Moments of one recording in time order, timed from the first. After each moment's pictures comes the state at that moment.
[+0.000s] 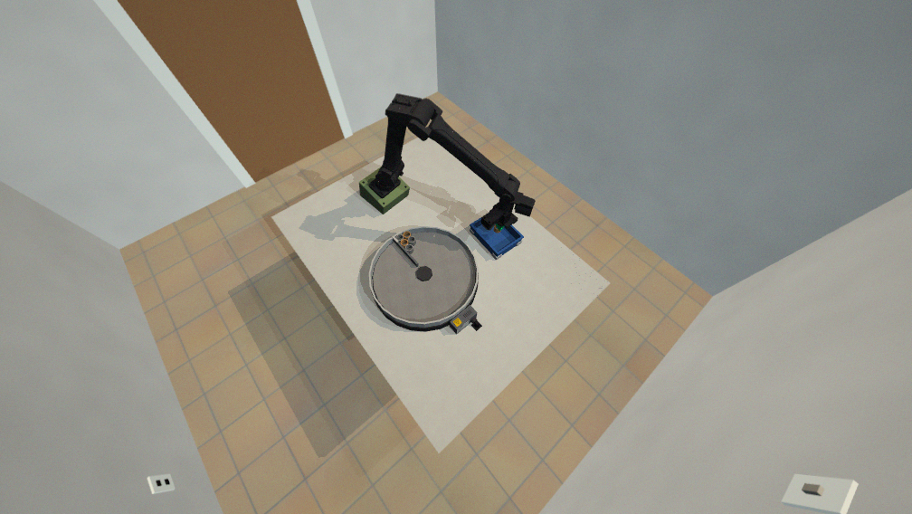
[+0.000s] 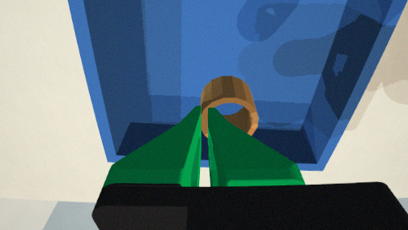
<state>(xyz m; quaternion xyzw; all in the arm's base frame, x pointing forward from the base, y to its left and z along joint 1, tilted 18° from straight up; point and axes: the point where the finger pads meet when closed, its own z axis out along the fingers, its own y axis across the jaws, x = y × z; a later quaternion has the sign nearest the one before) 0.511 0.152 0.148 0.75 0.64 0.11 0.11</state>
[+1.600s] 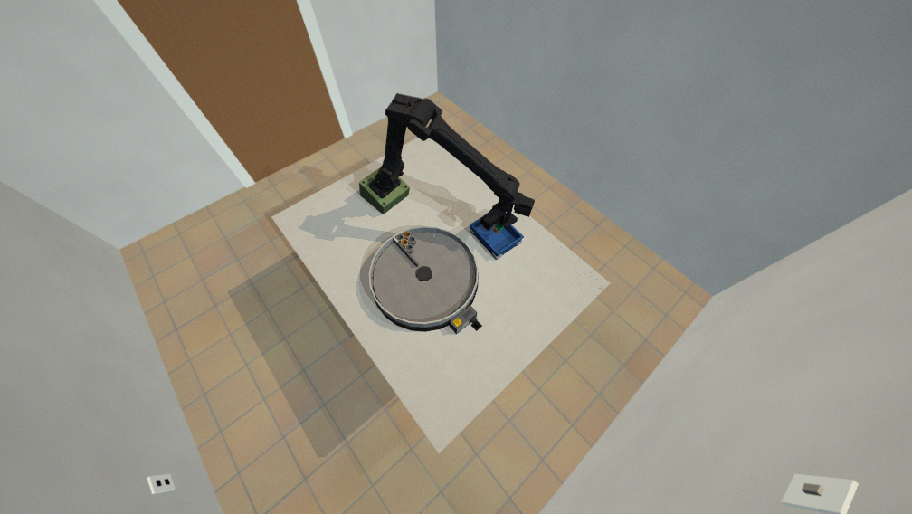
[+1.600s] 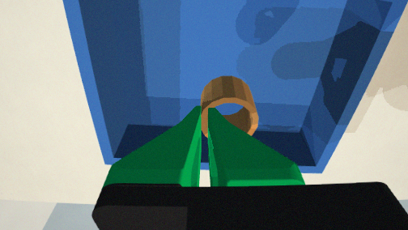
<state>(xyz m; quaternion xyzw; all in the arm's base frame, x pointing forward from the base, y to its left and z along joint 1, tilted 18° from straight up) 0.510 0.152 0.145 0.75 0.64 0.11 0.11</state>
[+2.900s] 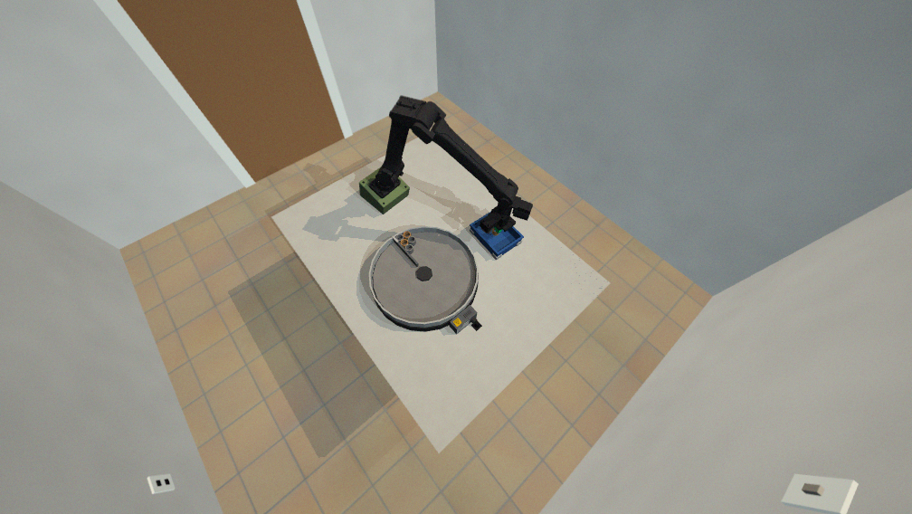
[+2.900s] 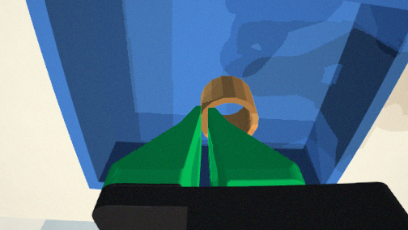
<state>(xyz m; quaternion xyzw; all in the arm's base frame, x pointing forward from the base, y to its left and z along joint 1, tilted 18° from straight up) 0.514 0.152 0.122 0.75 0.64 0.11 0.11</state>
